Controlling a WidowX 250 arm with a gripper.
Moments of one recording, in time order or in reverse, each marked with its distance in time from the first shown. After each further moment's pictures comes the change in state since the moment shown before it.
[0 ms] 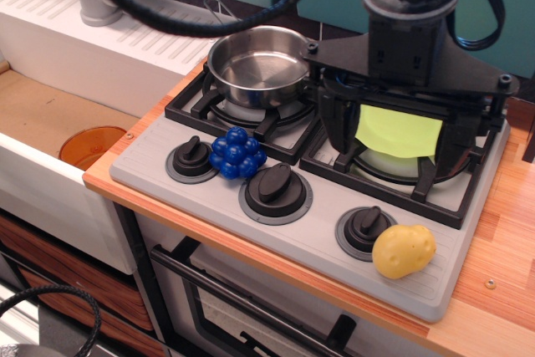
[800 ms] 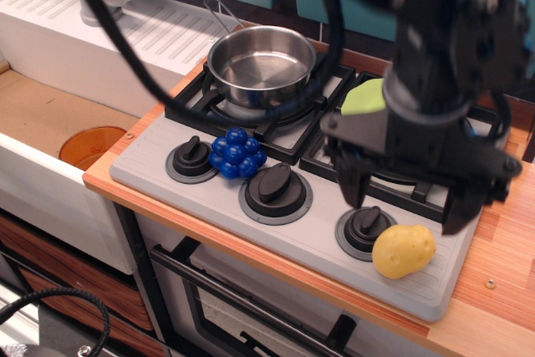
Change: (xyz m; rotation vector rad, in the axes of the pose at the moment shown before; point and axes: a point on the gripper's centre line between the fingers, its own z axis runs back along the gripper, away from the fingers) arm -0.012 -0.008 -0.045 0.034 -0.049 0.012
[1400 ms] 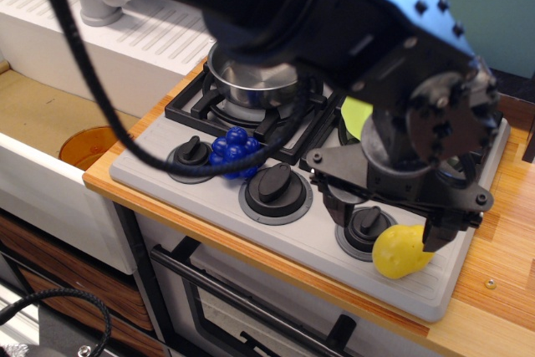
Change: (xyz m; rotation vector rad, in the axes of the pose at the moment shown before) arm -0.008 0.002 -0.021 -0.002 -0.088 -0.005
